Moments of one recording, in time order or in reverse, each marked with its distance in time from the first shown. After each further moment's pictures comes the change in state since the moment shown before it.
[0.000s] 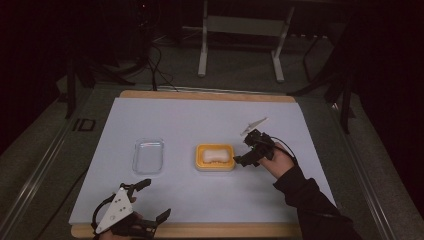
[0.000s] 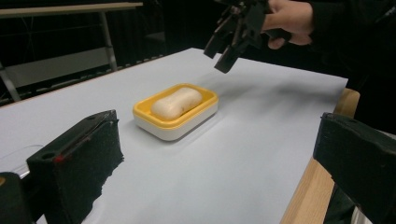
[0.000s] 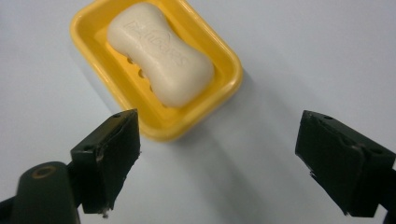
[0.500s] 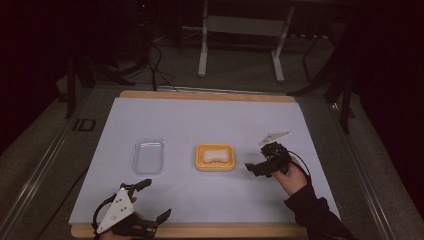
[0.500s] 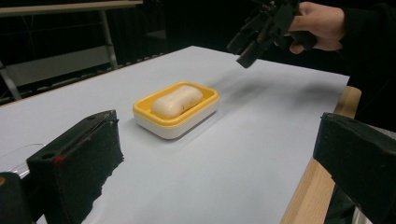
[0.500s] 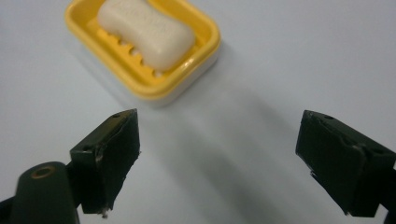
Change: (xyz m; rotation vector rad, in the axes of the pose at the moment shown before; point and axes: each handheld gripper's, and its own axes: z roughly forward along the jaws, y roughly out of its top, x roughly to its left) left arm 0.000 0.000 0.001 0.012 0.003 0.006; right arm 0.003 -0.051 -0.022 -0.108 -0.051 0.108
